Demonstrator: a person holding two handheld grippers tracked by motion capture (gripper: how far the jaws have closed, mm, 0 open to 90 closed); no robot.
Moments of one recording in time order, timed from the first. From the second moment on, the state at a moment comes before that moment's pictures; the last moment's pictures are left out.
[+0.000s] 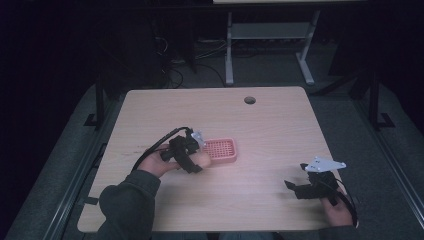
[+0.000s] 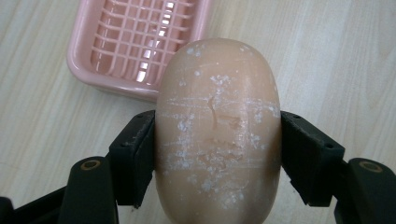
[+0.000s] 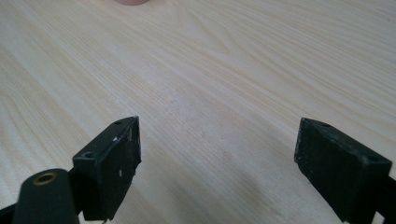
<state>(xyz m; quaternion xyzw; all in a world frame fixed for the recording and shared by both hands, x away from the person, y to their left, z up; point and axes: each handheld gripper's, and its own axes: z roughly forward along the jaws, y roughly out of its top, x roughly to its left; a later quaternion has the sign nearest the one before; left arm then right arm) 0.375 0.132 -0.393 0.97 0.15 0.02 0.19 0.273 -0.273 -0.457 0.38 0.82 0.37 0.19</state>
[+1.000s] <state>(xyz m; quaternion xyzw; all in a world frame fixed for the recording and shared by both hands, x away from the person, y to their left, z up) 0.393 0.119 -0.391 0.97 0.15 0.02 0.18 0.273 -0.273 -0.458 0.39 0.83 0.37 0.18</state>
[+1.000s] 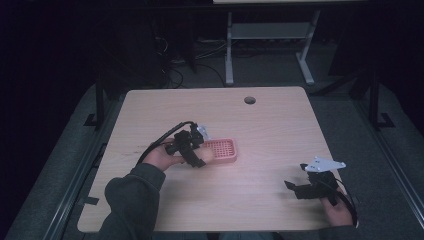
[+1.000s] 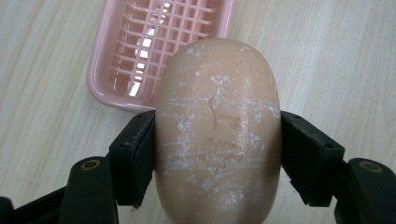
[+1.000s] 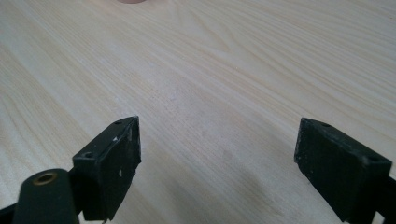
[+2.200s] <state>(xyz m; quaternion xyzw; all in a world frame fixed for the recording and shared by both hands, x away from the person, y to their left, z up) 0.418 0.082 -0.389 0.97 0.13 0.03 0.18 0.273 -0.273 -0.457 0.38 0.82 0.37 0.19</state>
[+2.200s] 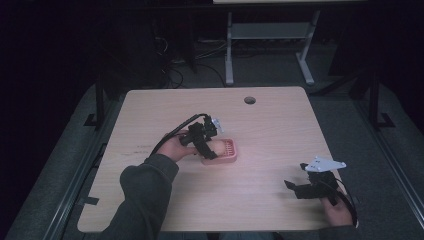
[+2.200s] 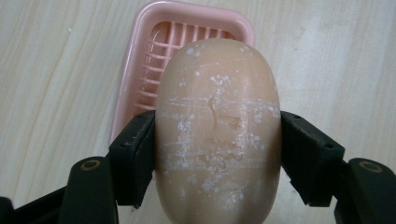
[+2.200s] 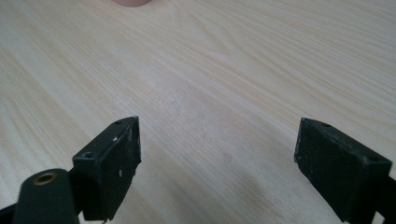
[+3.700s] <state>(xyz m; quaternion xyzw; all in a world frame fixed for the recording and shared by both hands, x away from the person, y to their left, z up) 0.443 0.066 -0.412 0.97 0.14 0.01 0.18 0.274 -0.274 -0.458 0.39 0.82 0.37 0.18</state>
